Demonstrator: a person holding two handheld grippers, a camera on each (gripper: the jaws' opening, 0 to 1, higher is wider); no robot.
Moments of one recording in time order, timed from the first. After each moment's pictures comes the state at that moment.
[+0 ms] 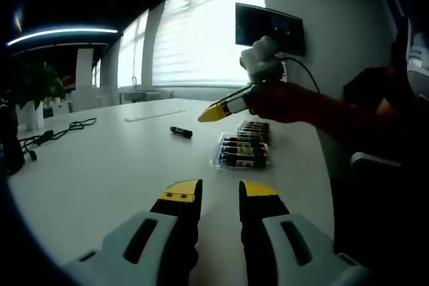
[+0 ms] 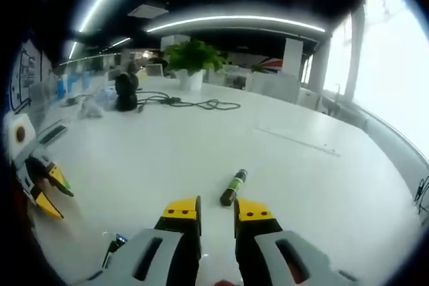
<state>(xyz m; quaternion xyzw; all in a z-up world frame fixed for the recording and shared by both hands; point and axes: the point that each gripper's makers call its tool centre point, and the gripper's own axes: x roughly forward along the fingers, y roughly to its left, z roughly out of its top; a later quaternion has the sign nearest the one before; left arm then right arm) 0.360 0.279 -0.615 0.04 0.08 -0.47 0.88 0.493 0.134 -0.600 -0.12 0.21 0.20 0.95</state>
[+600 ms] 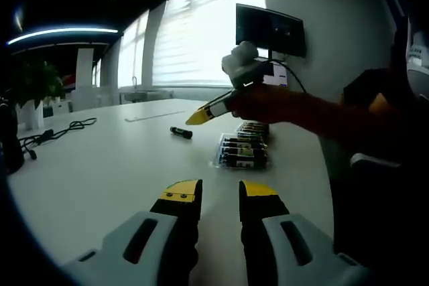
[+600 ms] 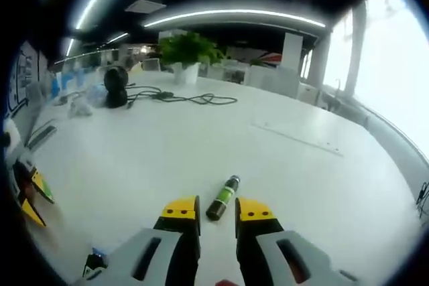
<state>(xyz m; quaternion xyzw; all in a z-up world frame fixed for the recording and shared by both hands) 0.360 0.279 -0.614 0.03 0.08 -0.47 0.88 0.529 0.133 -0.613 -0.12 0.23 0.20 0.95</state>
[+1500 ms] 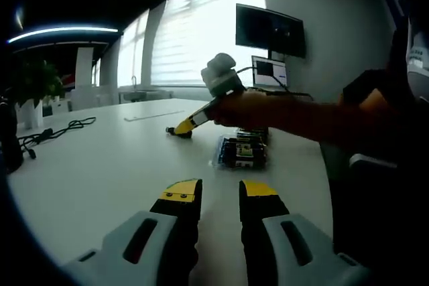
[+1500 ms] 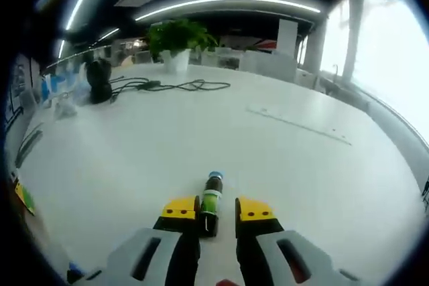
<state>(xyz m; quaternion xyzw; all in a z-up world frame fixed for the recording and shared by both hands) 0.359 0.278 -0.614 0.03 0.08 -0.47 0.88 0.561 0.132 -0.644 -0.10 0.27 0.18 0.94</state>
